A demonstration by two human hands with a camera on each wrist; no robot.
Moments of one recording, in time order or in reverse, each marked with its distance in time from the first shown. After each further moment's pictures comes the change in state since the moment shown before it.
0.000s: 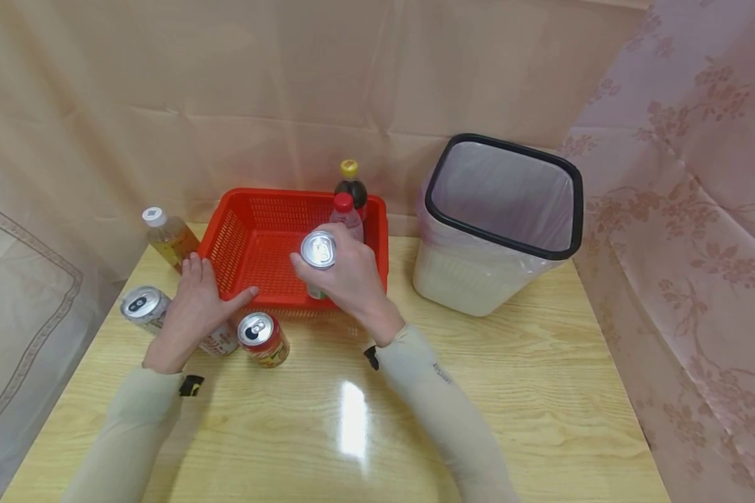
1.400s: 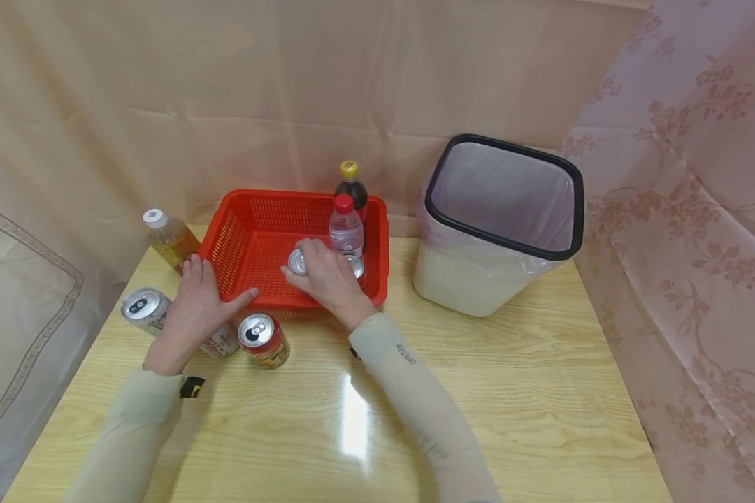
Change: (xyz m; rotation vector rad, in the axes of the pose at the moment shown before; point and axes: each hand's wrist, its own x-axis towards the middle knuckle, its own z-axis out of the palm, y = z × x) left_hand -0.001 -0.001 0.001 0.013 -0.003 0.004; right_hand 0.015 0.051 0.065 -0.395 -0.268 -0.016
